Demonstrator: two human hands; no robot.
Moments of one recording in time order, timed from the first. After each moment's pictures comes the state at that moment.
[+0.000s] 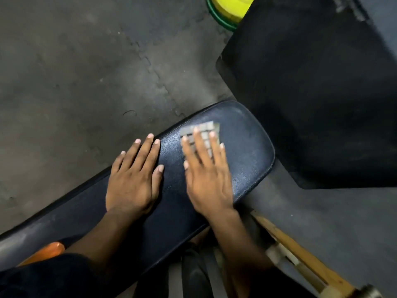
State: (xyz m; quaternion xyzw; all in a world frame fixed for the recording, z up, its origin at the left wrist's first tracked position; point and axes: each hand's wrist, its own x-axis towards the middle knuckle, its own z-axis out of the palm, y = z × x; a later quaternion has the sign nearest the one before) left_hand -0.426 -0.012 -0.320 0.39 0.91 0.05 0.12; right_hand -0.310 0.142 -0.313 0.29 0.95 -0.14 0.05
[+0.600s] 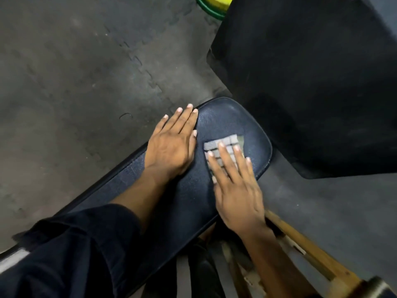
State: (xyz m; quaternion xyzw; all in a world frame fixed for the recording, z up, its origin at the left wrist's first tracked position) left_hand -0.445 0.118 -0.318 0.48 0.86 0.07 0.16; right_hand -0.241 0.172 -0.301 0.31 0.94 -0.13 0.09
